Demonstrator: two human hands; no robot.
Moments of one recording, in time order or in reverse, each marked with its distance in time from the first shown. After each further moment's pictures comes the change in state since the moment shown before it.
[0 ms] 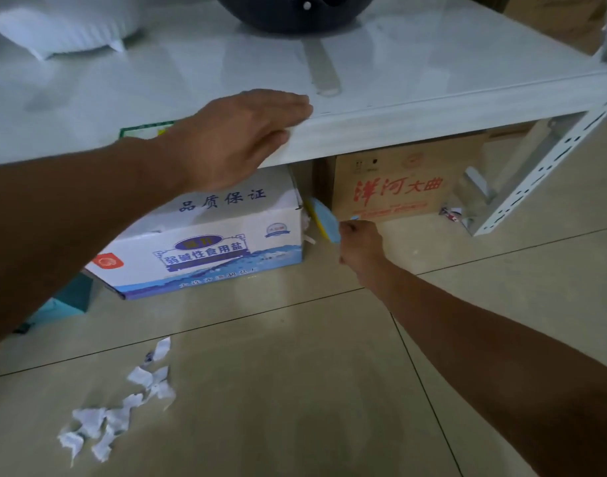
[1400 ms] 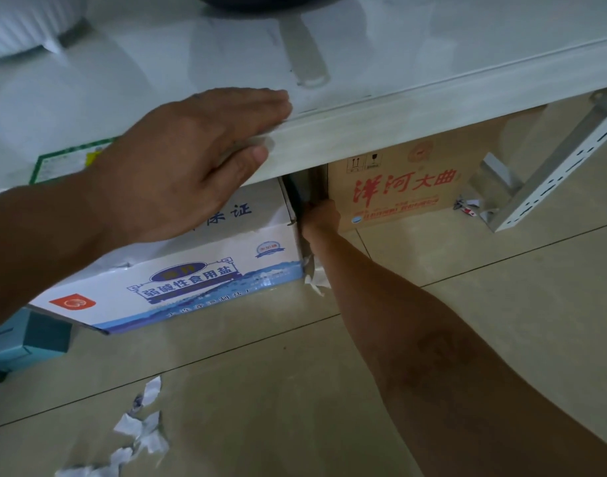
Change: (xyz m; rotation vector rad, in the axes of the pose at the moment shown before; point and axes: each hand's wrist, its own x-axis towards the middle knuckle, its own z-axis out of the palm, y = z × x) left_hand -0.003 0.001 0.007 -0.084 0.083 -0.017; right_hand 0.089 -0.028 0.082 0.075 -0.008 0.101
